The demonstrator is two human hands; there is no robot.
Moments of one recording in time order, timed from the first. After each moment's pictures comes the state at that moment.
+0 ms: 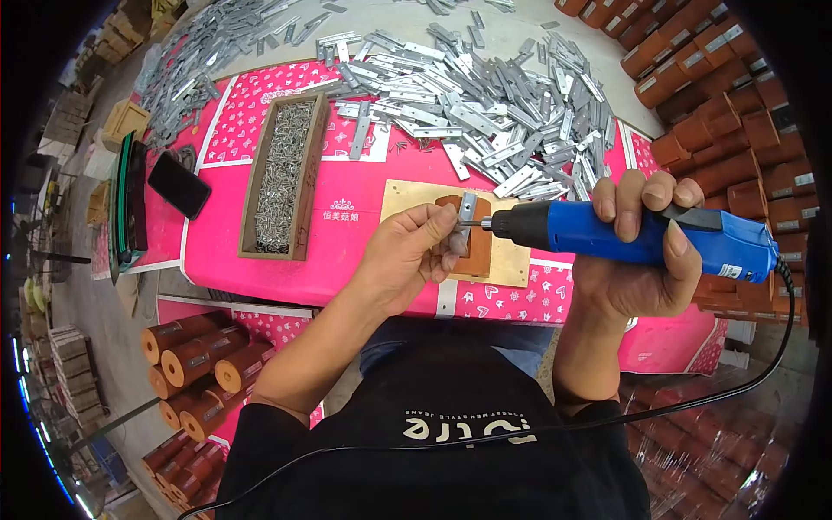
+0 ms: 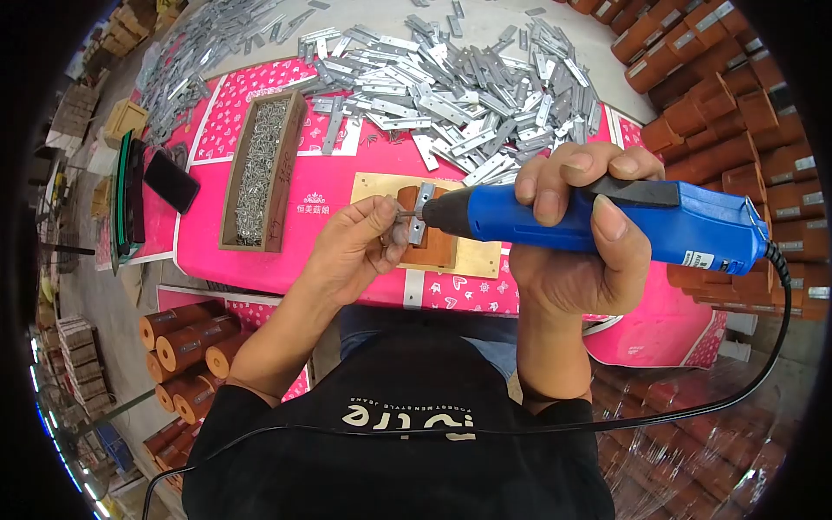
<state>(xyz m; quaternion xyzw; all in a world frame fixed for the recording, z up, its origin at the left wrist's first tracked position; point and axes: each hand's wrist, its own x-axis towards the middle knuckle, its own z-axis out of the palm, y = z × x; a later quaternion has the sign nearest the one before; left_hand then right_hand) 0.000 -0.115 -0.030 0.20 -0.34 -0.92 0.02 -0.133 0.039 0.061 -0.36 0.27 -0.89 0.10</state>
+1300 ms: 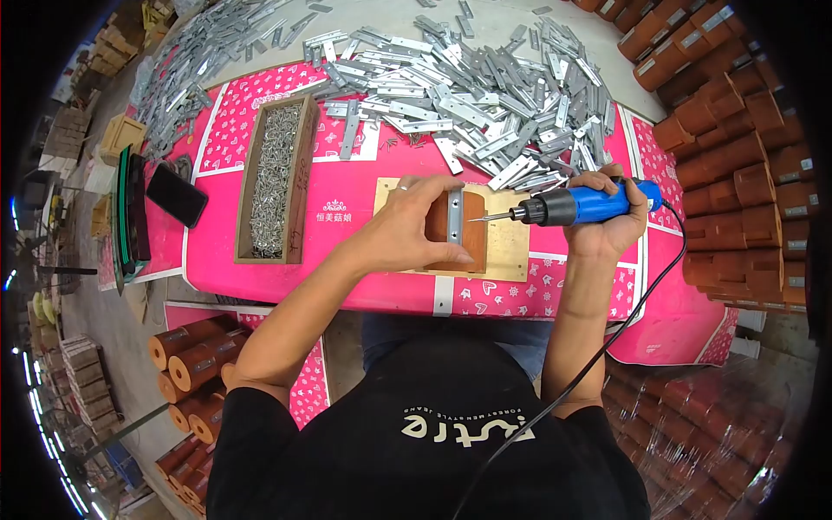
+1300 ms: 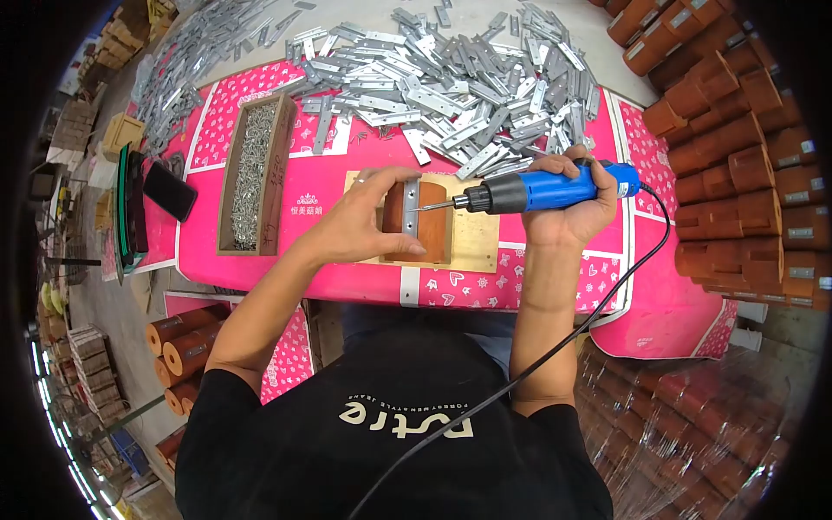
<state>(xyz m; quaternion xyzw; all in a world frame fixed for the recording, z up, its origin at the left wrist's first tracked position) -0.034 -0.143 -0.048 0.02 -0.89 -0.45 0.01 -0.199 0.073 -0.033 0.08 0.05 -0.97 0.21</state>
